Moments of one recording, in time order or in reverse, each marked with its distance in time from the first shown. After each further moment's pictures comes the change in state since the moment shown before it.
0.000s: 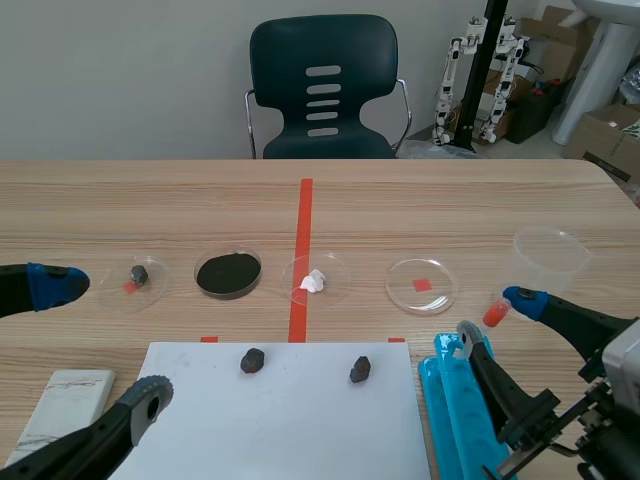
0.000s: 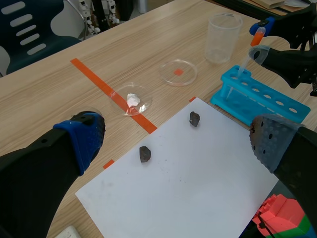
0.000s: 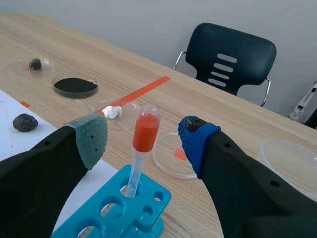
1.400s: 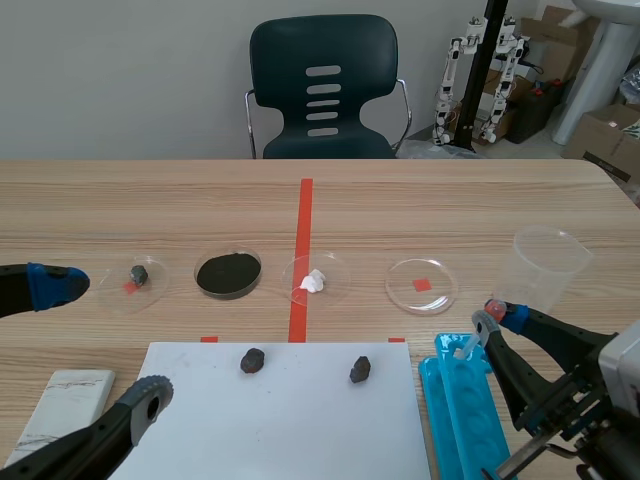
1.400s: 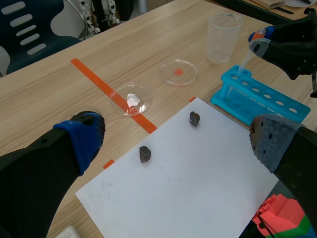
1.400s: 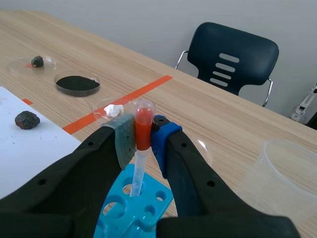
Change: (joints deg) left arm 0.0 0.0 0.0 0.0 0.0 0.0 0.0; right arm 0.0 0.0 0.0 0.0 -0.6 0.0 0.0
